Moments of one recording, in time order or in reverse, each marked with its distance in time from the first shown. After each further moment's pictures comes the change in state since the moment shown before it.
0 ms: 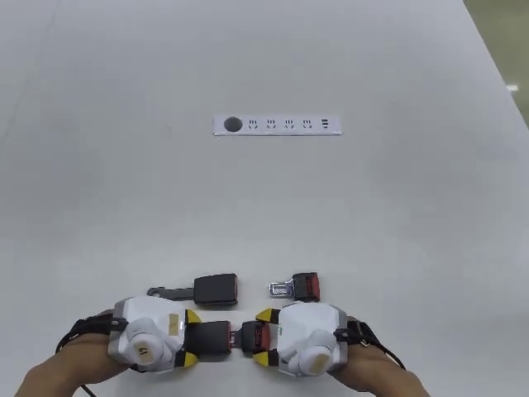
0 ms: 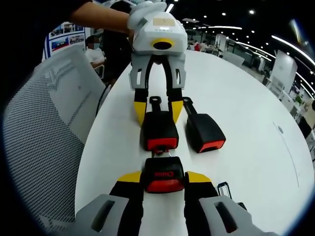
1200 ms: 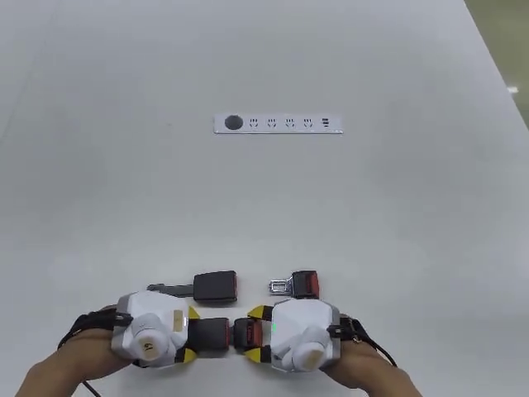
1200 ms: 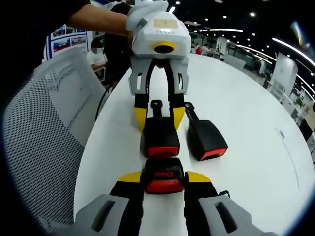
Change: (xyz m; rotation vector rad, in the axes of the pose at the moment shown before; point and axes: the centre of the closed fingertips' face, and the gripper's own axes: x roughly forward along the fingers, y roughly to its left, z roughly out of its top) left arm -0.005 0.002 0.006 0.004 0.034 0.004; right arm 0.000 0.010 0.010 -0.016 -0.037 0.013
